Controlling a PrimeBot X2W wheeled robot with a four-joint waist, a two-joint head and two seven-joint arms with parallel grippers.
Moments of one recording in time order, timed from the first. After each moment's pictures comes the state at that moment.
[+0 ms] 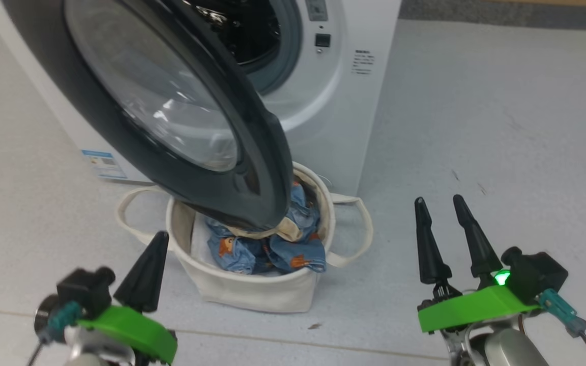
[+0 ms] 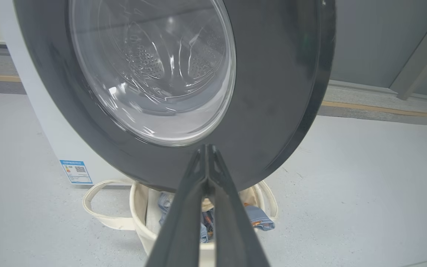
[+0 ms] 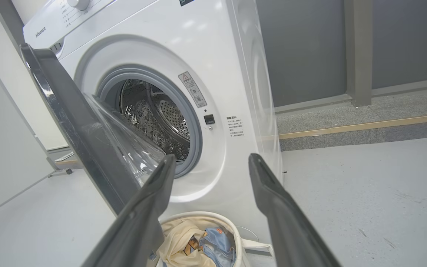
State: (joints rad) left arm -0.18 0.29 -0.26 0.12 -0.43 -0.04 -0.06; right arm -0.13 -0.08 0.25 0.03 0.37 0.13 -0.25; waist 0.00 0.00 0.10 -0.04
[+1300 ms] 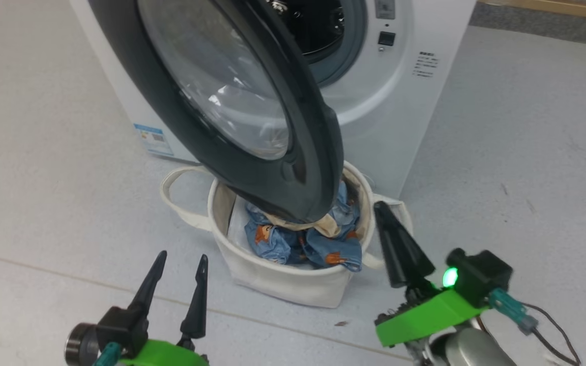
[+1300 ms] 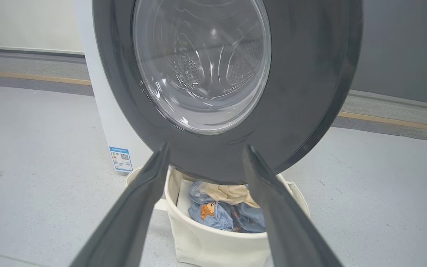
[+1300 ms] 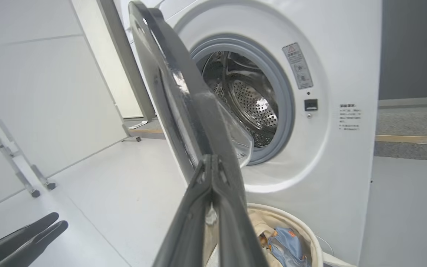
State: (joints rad) left arm -0.11 0.20 -0.32 0.16 -0.30 0.12 -0.24; right arm -0.17 -0.09 0.42 0.03 0.35 0.13 -0.25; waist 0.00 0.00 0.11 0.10
